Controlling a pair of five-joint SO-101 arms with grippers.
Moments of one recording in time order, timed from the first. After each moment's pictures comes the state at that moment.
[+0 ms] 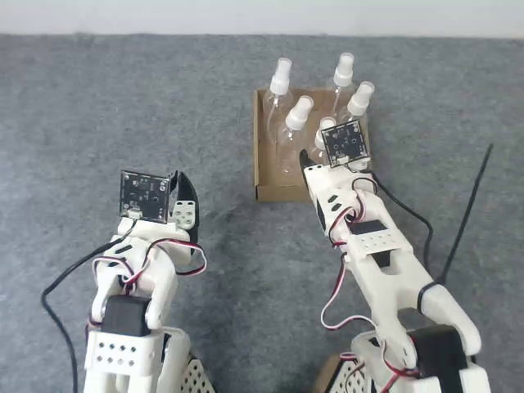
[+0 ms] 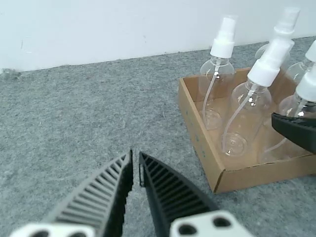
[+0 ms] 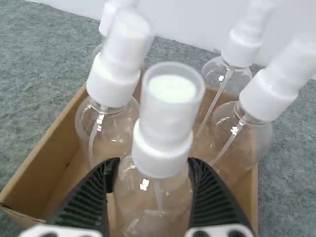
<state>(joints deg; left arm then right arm) 1.2 -82.1 76.4 44.4 2.3 -15.6 -16.0 61.2 -9.9 6.7</state>
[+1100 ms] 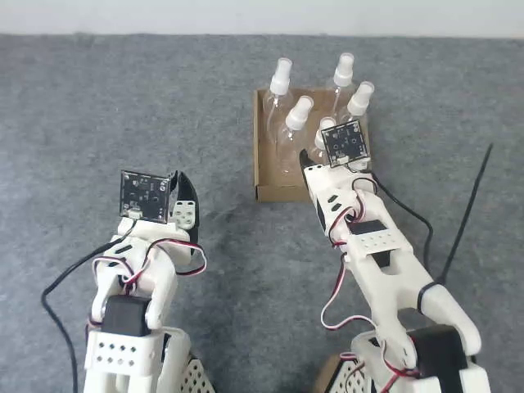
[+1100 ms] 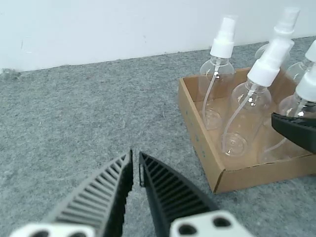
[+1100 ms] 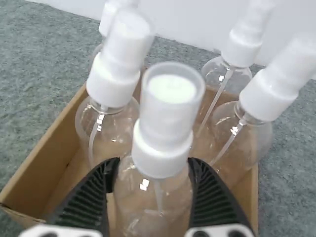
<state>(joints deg) 1.2 -82.1 76.4 44.4 2.3 -15.6 -15.9 61.2 -9.9 6.7</state>
